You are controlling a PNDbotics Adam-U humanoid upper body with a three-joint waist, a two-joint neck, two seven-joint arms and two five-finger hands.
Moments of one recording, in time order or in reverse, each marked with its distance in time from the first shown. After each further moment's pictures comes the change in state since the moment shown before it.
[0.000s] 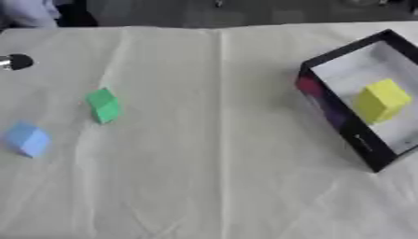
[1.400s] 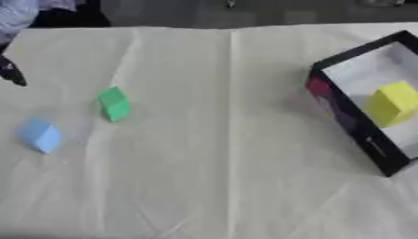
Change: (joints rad) left arm 0.047 0.245 -0.182 -0.054 -0.137 -0.318 -0.448; right arm 0.050 0.016 -0.060 -0.018 -0.080 0.044 -0.032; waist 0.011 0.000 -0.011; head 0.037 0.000
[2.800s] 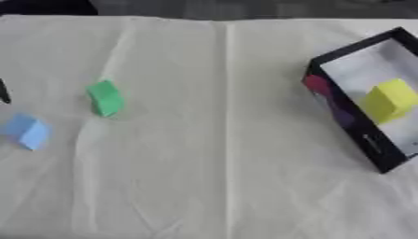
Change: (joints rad) left arm 0.038 -0.023 0.017 0.231 -0.197 -0.418 0.388; right arm 0.081 0.062 -0.037 0.004 0.074 -0.007 -0.040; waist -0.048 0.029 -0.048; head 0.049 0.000
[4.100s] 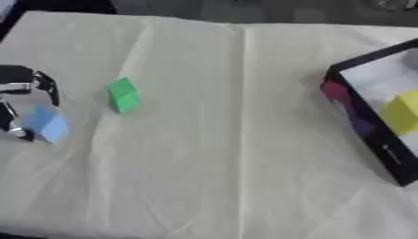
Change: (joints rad) left arm -0.047 -0.102 -0.023 0.133 -0.054 -0.085 0.013; right arm 0.021 0.025 -0.006 0.028 0.026 -0.001 0.001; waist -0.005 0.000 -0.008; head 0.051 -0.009
